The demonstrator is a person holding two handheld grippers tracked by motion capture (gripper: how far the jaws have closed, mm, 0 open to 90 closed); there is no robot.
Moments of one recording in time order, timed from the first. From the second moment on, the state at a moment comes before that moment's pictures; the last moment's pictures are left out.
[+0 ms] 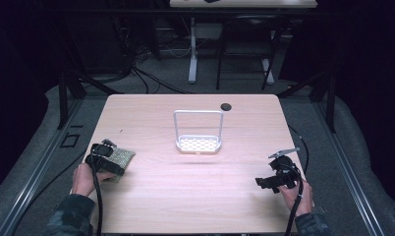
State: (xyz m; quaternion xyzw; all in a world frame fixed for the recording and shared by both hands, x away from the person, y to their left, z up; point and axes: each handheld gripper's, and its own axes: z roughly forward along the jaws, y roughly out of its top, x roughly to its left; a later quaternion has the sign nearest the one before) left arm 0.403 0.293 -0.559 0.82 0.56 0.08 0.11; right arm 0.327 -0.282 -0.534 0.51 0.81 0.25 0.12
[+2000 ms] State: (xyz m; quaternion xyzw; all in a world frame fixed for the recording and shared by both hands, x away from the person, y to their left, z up) left arm 0.381 0.252 -0.532 0.85 0.49 0.09 0.16; right arm 0.328 -0.280 -0.536 0.51 0.82 0.24 0.11
